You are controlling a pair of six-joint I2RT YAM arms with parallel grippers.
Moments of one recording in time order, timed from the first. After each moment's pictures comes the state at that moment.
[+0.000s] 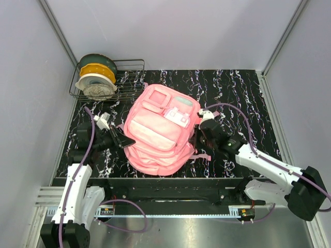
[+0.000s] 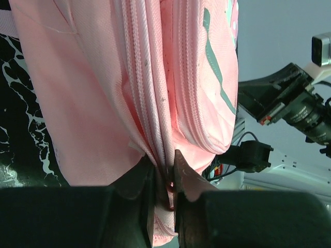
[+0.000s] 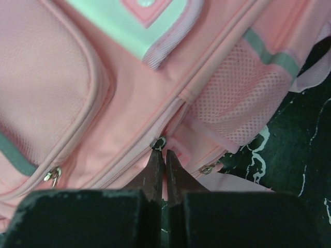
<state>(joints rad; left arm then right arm) 0.03 0.70 0.56 -0.50 0.79 -0.62 0.77 1.09 0.71 -0.30 0.12 0.56</state>
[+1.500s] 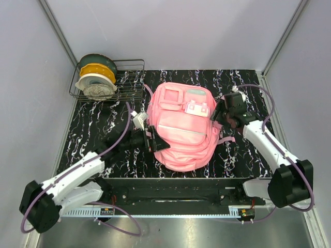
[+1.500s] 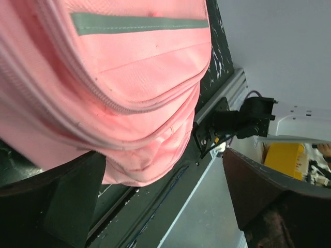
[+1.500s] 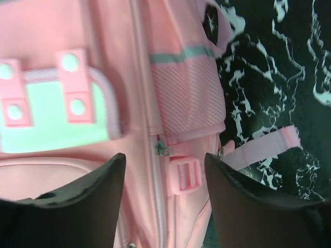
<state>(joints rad) -0.66 0.98 0.59 -0.05 0.46 -0.80 0.29 1.29 0.97 -0.52 0.12 0.62</state>
